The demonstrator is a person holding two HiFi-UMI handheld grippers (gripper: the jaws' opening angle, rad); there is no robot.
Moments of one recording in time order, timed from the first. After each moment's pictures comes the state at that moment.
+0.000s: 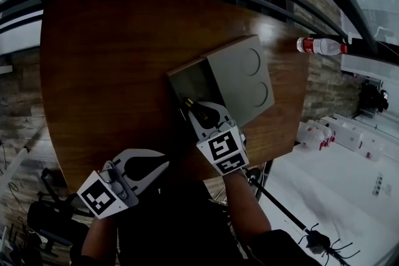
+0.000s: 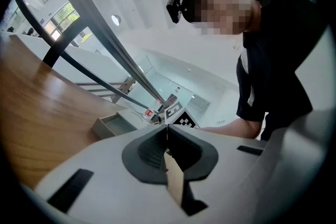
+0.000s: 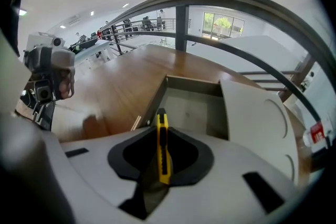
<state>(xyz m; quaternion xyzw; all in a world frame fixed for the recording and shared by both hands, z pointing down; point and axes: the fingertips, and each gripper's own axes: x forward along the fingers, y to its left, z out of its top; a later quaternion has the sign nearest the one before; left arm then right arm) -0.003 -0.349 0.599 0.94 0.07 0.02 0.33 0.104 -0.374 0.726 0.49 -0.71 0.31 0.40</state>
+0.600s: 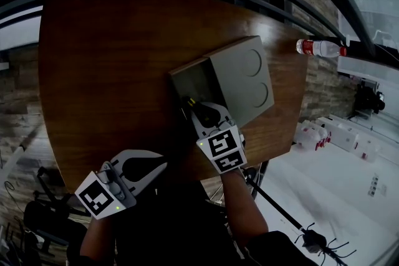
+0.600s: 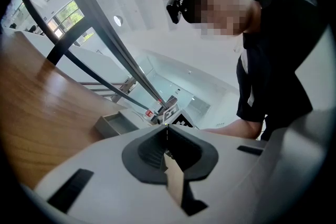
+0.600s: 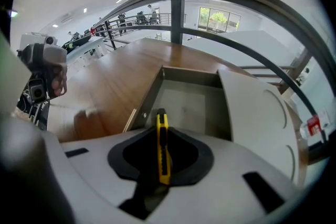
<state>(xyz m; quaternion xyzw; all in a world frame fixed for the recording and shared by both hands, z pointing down) -0.012 -0.348 0.605 0.94 0.07 0.01 0.34 0.110 -0.367 0.740 0.51 -0.68 0.33 0.42</state>
